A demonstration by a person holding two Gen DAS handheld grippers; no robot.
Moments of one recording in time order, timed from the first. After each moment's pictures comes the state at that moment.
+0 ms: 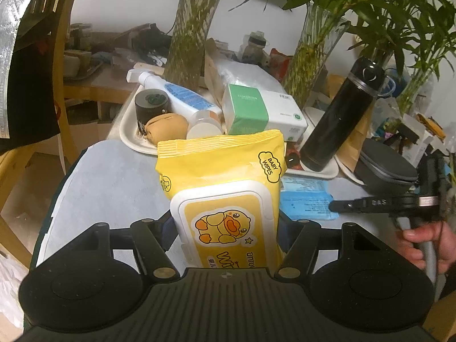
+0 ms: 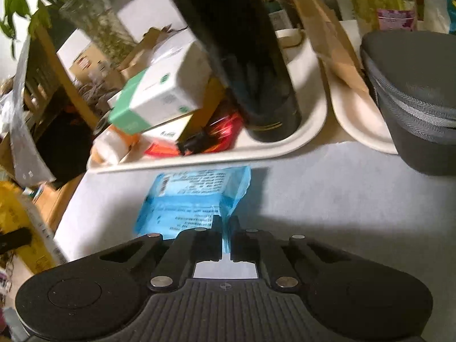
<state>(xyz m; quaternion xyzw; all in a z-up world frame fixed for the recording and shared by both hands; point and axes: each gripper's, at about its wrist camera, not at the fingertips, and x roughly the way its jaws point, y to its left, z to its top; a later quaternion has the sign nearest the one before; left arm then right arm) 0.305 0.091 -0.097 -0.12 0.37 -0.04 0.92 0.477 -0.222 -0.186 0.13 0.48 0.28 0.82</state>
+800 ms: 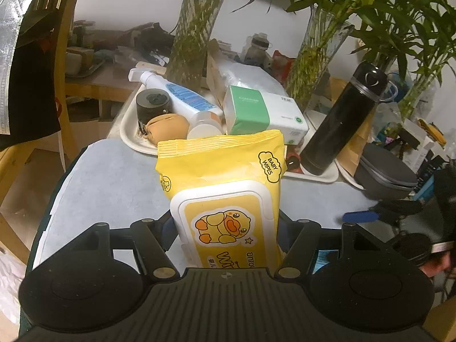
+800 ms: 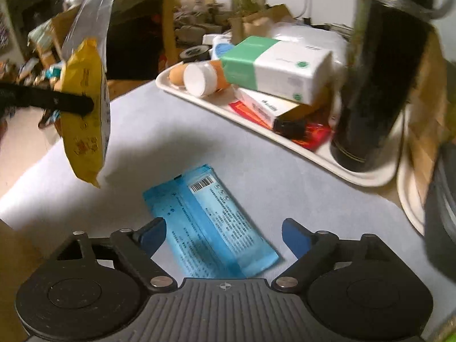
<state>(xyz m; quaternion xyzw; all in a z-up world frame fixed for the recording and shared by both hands) 0.306 0.091 -0.096 -0.13 0.37 -0.03 0.92 0.428 -0.162 -0.167 -0.14 0.41 0.41 0.80</state>
